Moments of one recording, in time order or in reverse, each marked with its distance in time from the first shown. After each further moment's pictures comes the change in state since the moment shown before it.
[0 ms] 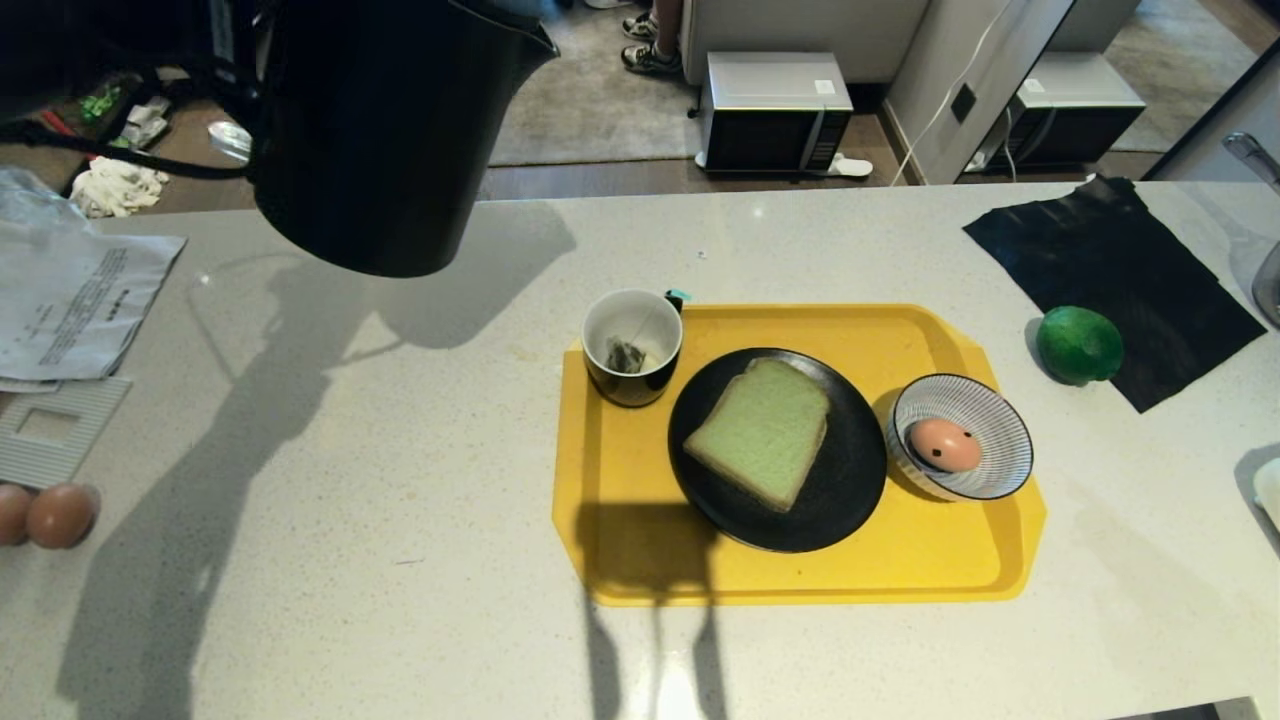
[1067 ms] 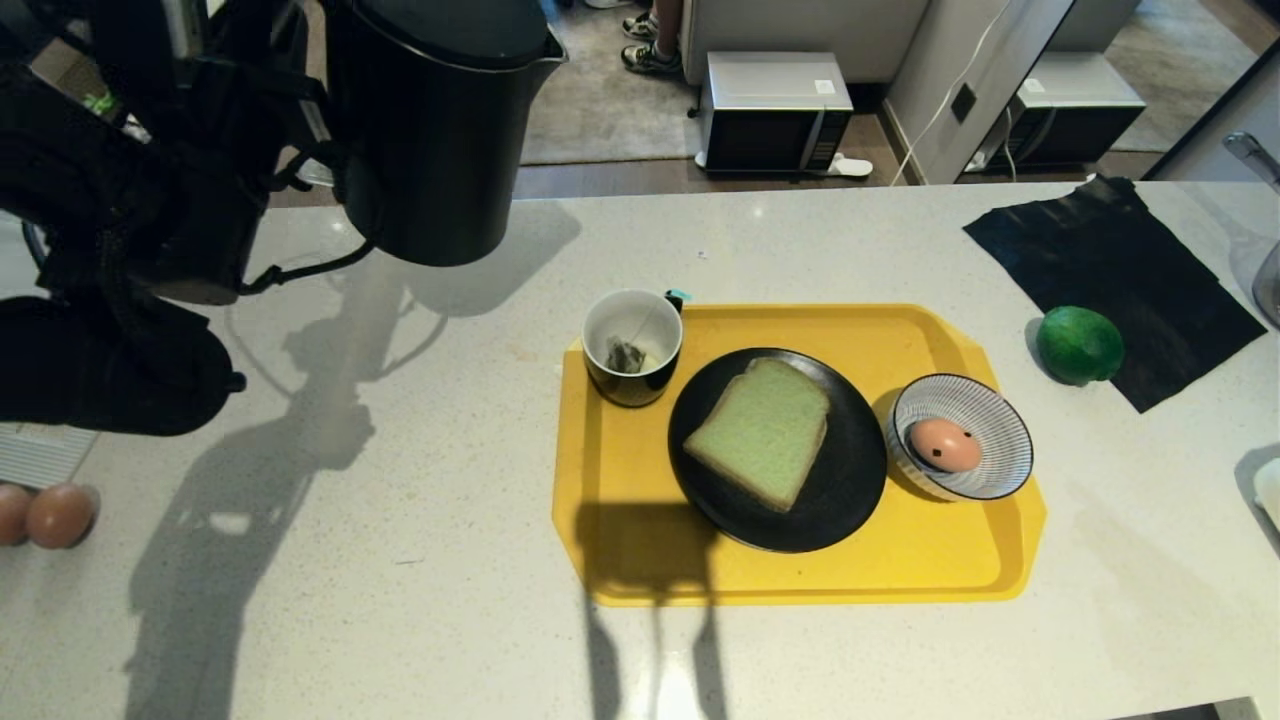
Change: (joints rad) left arm 0.010 0.265 0.334 -1.085 0.030 -0.130; right arm 0.000 0.000 0.000 0.000 0.000 0.000
